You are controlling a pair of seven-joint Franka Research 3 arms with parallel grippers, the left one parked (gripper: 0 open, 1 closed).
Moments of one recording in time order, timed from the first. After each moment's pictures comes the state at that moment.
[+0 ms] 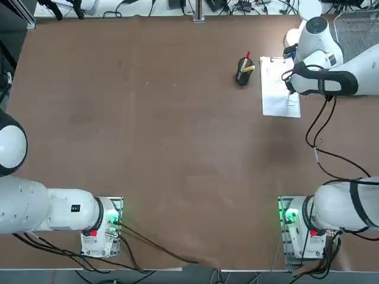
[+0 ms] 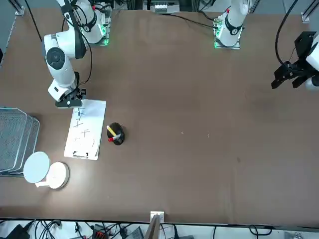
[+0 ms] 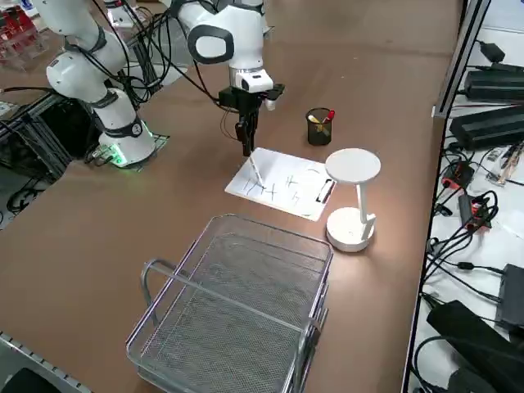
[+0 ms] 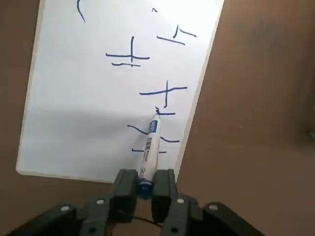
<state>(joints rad) -0.10 0.04 0.22 -2.40 -0.41 2.37 0.26</state>
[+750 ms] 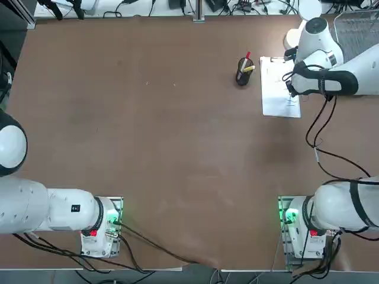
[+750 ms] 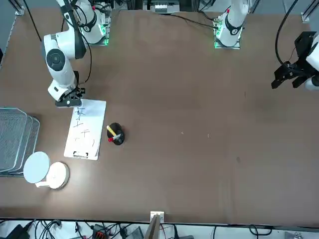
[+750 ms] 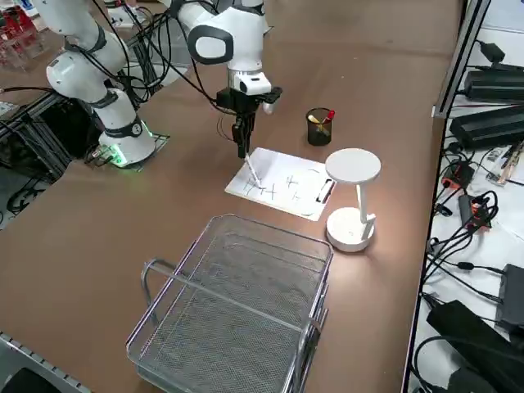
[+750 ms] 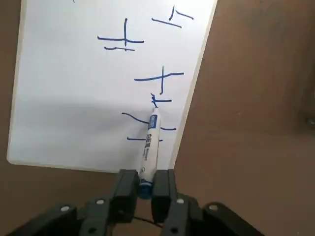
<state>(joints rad) -0.10 0.04 0.22 -2.40 -0.40 2.33 0.27</state>
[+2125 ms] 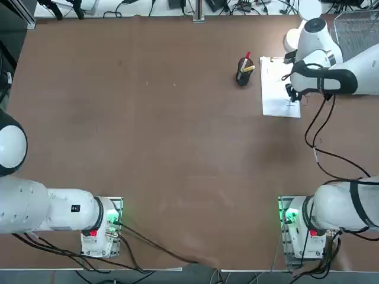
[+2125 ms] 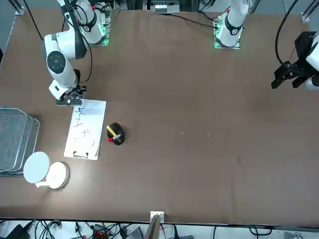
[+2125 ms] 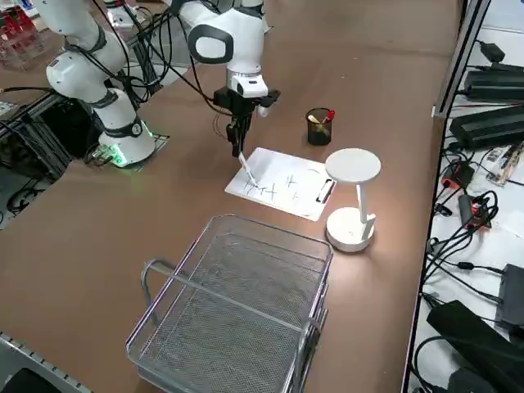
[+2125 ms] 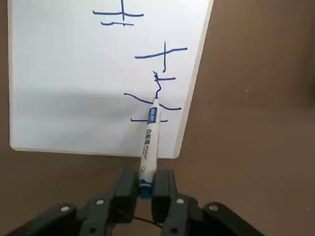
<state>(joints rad) -0.10 0.04 0.23 -2.40 -0.36 2.25 0.29</state>
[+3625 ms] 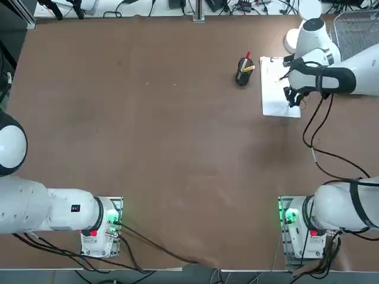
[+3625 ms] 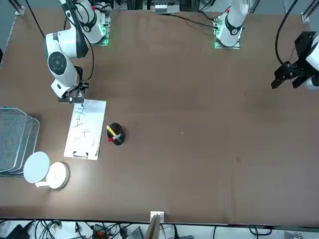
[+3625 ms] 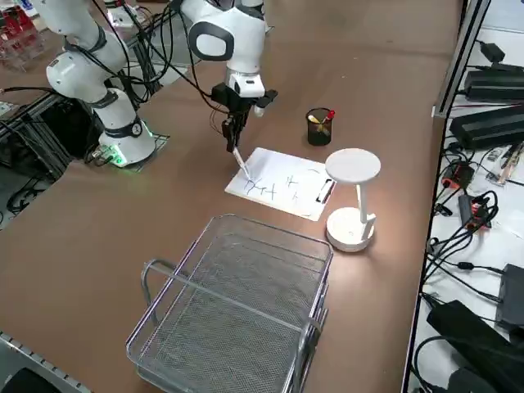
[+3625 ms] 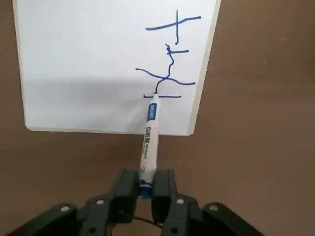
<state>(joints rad) -0.10 0.03 0.26 -2.40 -0.27 2.17 0.30</state>
